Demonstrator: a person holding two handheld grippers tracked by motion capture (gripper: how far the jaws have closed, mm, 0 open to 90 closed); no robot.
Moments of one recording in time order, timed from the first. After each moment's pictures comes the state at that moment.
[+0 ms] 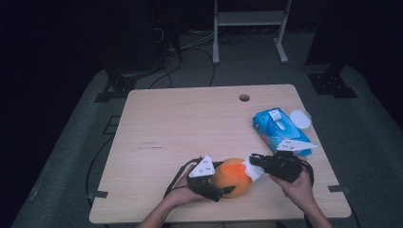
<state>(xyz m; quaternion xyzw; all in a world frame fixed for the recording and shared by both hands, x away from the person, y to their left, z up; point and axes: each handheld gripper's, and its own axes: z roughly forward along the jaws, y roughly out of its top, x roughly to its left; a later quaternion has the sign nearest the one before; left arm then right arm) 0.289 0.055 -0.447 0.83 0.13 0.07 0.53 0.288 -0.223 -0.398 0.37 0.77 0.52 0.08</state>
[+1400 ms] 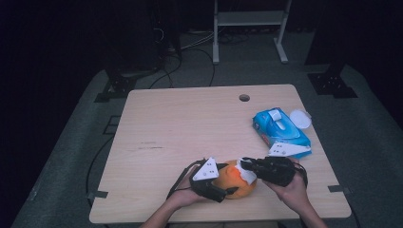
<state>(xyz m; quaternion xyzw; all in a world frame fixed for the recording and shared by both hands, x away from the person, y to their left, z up) 0.285 0.050 -0.444 0.84 0.12 0.08 0.53 0.275 -0.201 -0.389 0.33 0.78 0.52 0.08</state>
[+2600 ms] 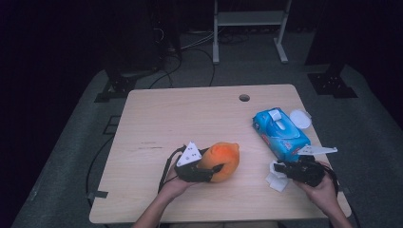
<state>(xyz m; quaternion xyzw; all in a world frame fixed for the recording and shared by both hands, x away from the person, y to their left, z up) 0.307 0.087 -0.424 0.80 0.21 0.16 0.53 0.295 -0.297 -0.443 0.44 0.78 0.43 0.09</state>
